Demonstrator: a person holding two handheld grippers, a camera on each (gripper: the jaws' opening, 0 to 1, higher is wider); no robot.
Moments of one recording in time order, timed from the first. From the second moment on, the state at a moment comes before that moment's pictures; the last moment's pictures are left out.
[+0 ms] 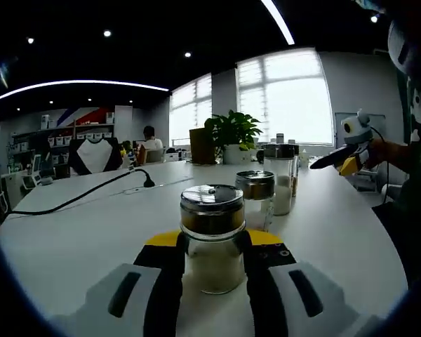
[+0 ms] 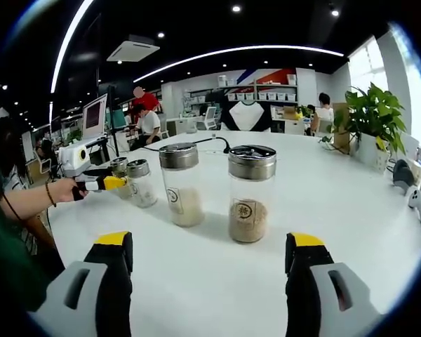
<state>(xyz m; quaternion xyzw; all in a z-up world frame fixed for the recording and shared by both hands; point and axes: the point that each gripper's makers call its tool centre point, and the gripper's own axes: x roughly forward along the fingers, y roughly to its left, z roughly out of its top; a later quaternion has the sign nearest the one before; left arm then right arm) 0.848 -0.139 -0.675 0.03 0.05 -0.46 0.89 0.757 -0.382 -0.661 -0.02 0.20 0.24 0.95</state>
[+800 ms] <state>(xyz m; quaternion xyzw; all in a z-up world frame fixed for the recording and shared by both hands) 0.847 -0.138 -0.677 0.00 0.05 -0.48 0.87 0.755 -0.384 -0.660 -0.02 0.20 0.23 0.95</state>
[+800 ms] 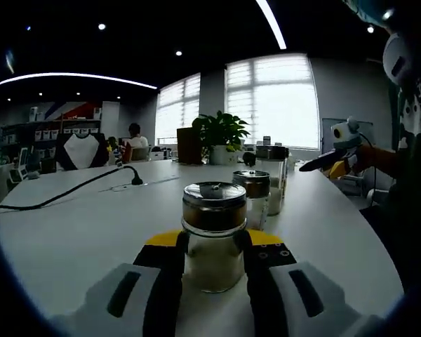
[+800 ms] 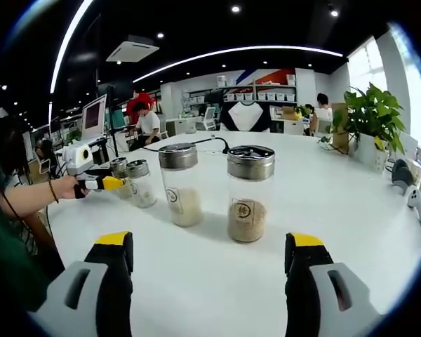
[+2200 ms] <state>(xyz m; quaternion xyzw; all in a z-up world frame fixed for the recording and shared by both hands) 0.846 -0.116 -0.676 -0.01 0.11 -0.19 0.98 0.755 -0.387 -0.663 -0.01 0.20 0.23 0.95</state>
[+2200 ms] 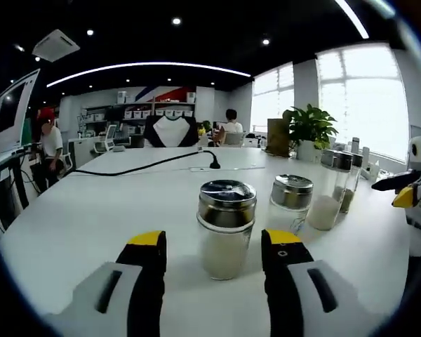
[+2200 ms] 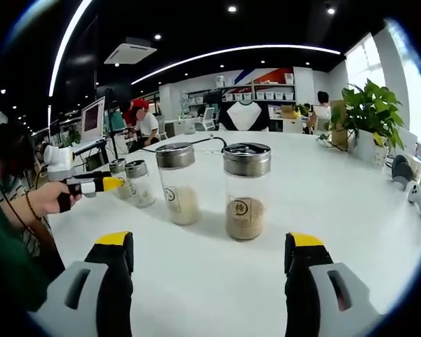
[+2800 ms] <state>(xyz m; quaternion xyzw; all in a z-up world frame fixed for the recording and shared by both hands) 0.857 -0.117 -0.674 -0.03 0.12 -0.15 0.98 0.753 -0.386 -0.662 -0.02 0.20 0.23 0.95</state>
